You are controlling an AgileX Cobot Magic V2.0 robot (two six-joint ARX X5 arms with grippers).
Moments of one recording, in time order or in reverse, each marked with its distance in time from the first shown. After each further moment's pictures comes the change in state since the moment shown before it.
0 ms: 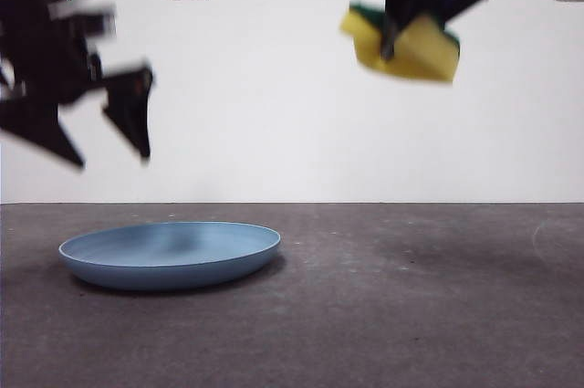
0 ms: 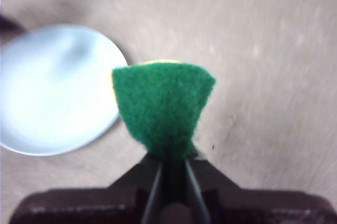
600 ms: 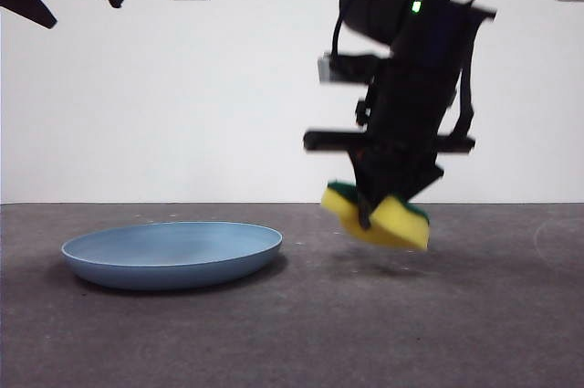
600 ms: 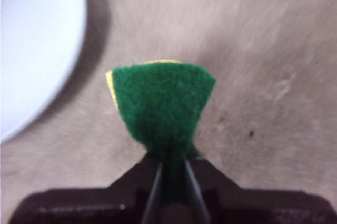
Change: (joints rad) left arm -0.070 -0.468 -0.054 -0.151 0.000 0.000; right arm -0.092 0.430 0.000 0.160 -0.109 0.000
